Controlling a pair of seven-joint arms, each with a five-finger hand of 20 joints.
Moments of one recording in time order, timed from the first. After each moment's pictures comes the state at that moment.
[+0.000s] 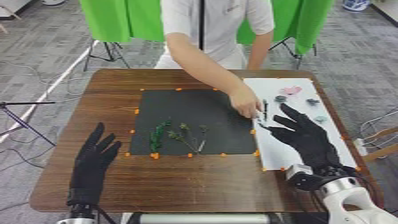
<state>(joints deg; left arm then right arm) 137.6 -68.0 -90.7 -124.9 55.4 12.4 21.5 -125.4 -64.4 97.3 -124.5 -56.4 0.7 1.1</state>
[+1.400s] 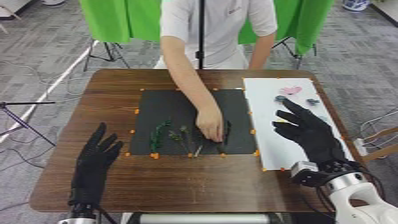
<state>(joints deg) 137.5 -67.5 -90.2 -124.9 55.3 12.3 21.5 -124.9 -63.2 98.9 -124.6 -56.3 -1.2 1.4</state>
